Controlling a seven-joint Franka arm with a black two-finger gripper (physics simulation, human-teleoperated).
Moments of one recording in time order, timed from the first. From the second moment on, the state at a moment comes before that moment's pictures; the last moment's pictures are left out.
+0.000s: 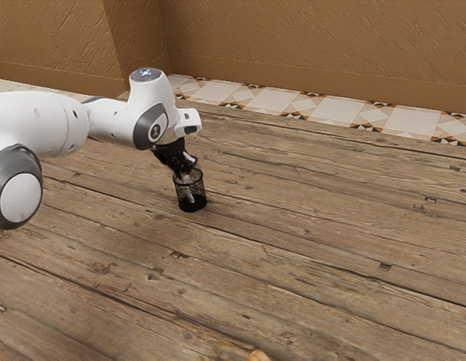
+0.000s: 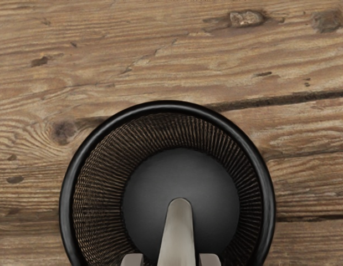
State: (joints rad) arm 0.01 0.58 0.09 -1.51 0.02 2.32 0.12
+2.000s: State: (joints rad) arm 0.32 0.73 -0.10 -1.44 0.02 2.87 0.50
